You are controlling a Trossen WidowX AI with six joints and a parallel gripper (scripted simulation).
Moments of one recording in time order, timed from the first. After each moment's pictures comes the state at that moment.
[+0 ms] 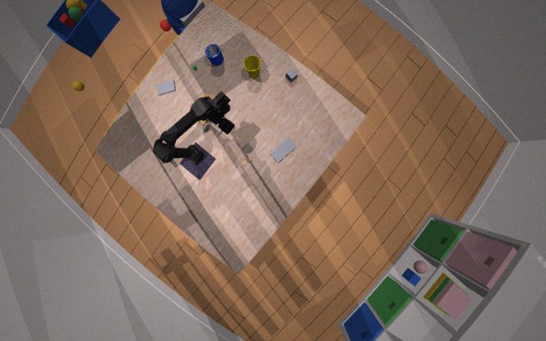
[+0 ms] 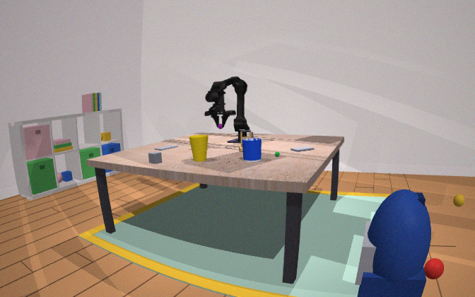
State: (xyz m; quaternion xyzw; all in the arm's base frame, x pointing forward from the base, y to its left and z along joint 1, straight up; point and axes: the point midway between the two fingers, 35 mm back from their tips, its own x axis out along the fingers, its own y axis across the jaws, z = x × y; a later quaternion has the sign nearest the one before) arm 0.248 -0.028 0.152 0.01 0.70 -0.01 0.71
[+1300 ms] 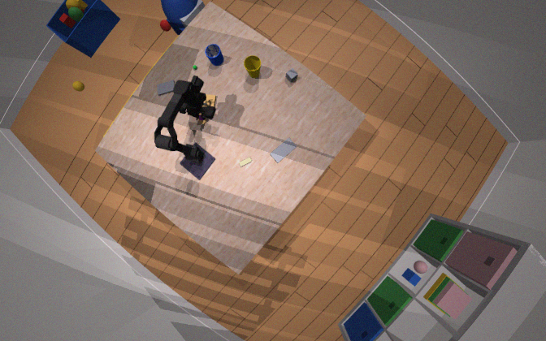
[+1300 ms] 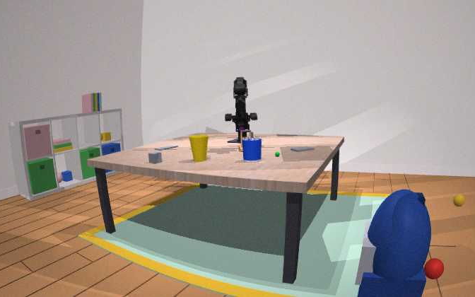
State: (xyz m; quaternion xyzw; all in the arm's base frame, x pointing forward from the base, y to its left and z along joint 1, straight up) arm 0.210 0.092 0.129 -0.17 0.78 0.13 0.59
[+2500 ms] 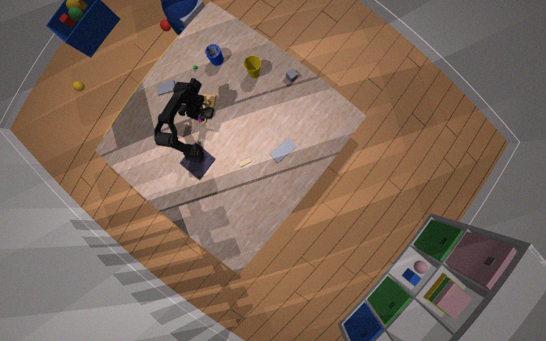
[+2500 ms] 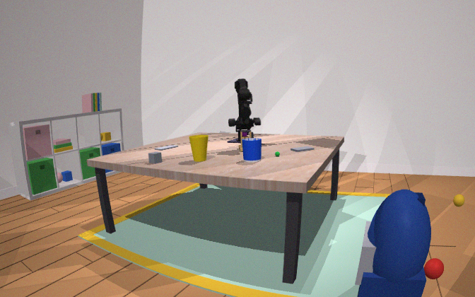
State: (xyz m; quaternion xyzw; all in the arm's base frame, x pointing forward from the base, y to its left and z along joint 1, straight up) arm 0.198 0.106 0.099 -0.20 0.79 0.15 0.57
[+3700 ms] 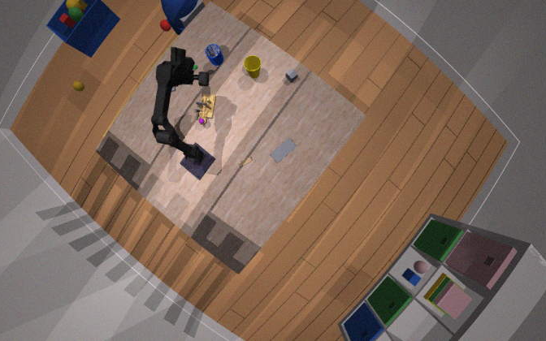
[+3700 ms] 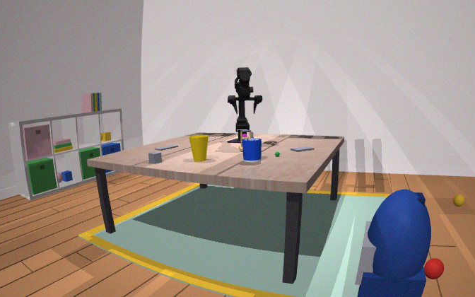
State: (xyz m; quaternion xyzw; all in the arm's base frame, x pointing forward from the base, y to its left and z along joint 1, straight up) arm 0.329 0.174 0.240 -0.16 0.55 0.21 0.79
